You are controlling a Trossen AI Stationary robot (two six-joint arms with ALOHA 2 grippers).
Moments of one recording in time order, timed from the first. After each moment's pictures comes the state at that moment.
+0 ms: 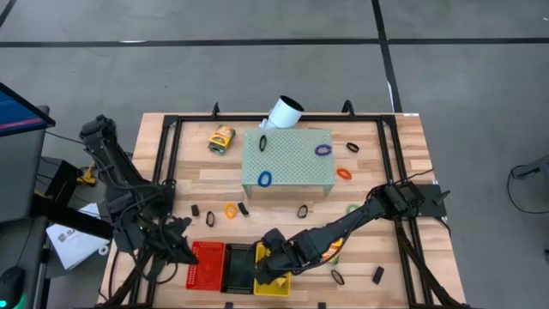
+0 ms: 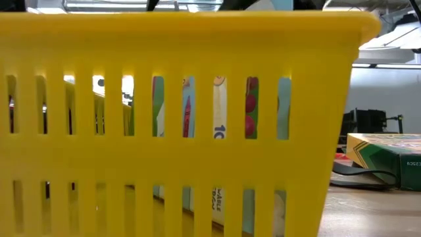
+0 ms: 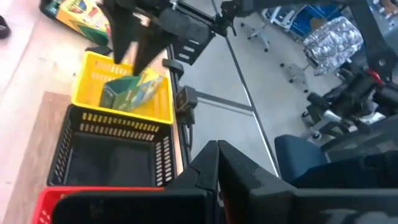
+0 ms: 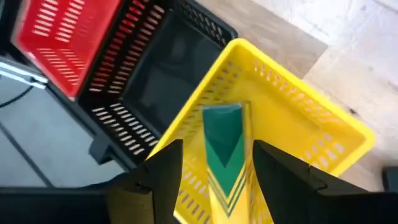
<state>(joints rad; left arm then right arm) -1.03 0.94 0.74 -0.24 -0.50 -0.84 0.49 2.25 2.05 -0.93 0.17 1.45</state>
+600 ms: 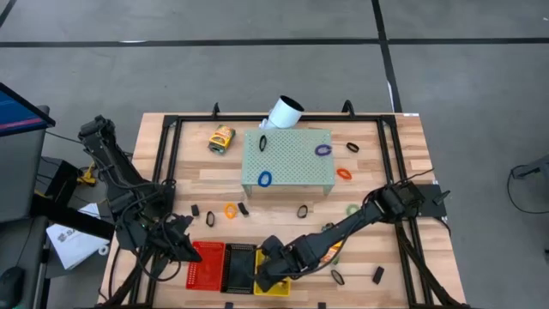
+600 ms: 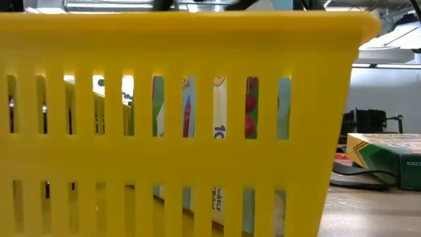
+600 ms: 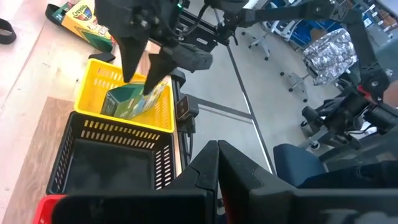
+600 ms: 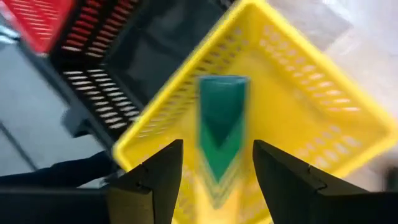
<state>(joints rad) -1.01 0.94 0.74 -0.22 -0.50 -0.85 0.50 2.29 2.04 -0.90 0.13 1.35</state>
